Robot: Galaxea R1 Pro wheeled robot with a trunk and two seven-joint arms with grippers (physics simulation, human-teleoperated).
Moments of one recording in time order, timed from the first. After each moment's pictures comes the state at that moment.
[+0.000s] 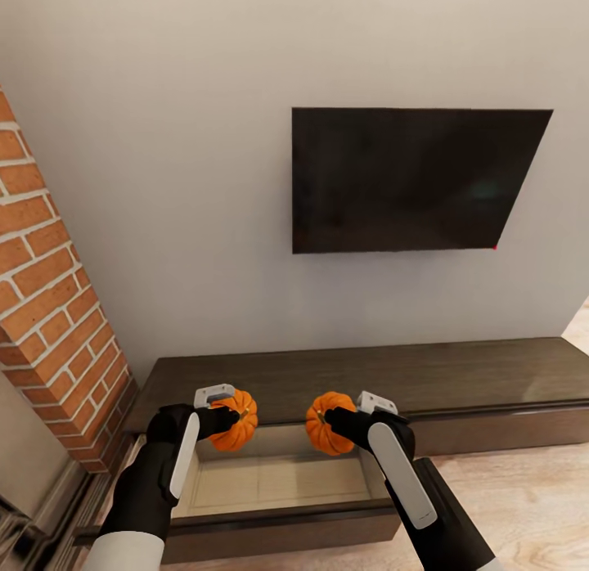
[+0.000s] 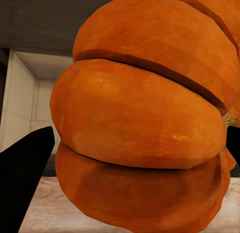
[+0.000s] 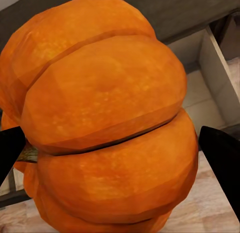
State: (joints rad) left arm -0.49 -0.17 0.14 -1.24 0.01 0.95 0.06; right arm -0.42 0.06 0.30 -1.41 -0.89 0.75 -0.77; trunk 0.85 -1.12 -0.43
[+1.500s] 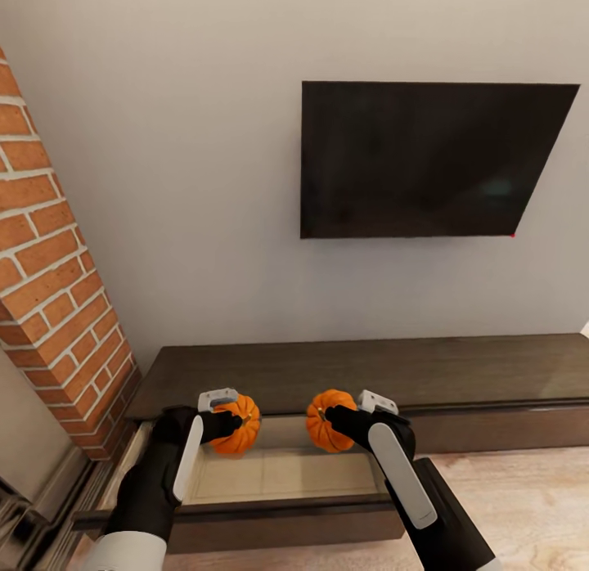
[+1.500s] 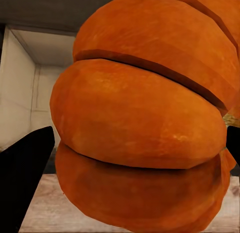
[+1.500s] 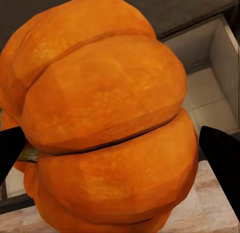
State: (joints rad) left arm -0.49 -0.17 0.12 -1.20 0.00 0.95 0.06; right arm -0.42 0.06 0.30 -1.40 -0.88 0.72 -0.76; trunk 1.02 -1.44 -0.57
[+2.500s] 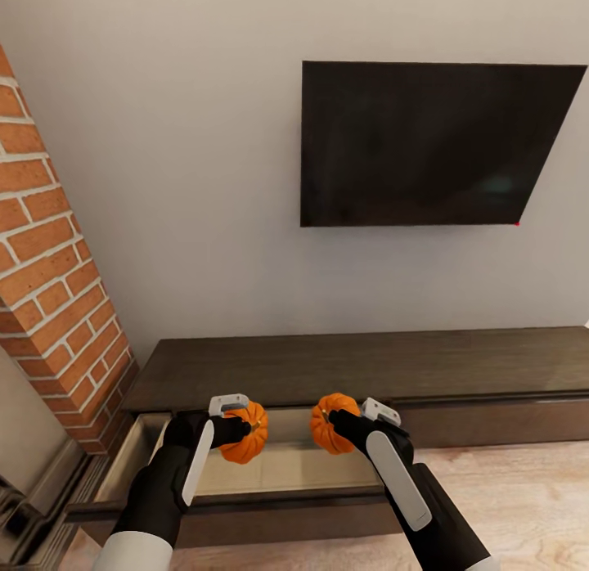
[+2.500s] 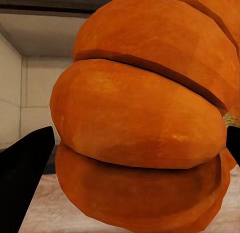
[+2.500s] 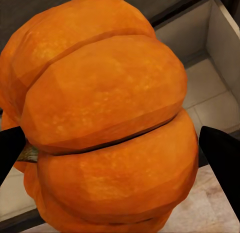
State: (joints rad) left arm -0.49 -0.17 0.05 -1.16 0.00 0.93 0.06; right arm -0.42 0.05 0.30 -1.29 -0.89 0.56 -0.71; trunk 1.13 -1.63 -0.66
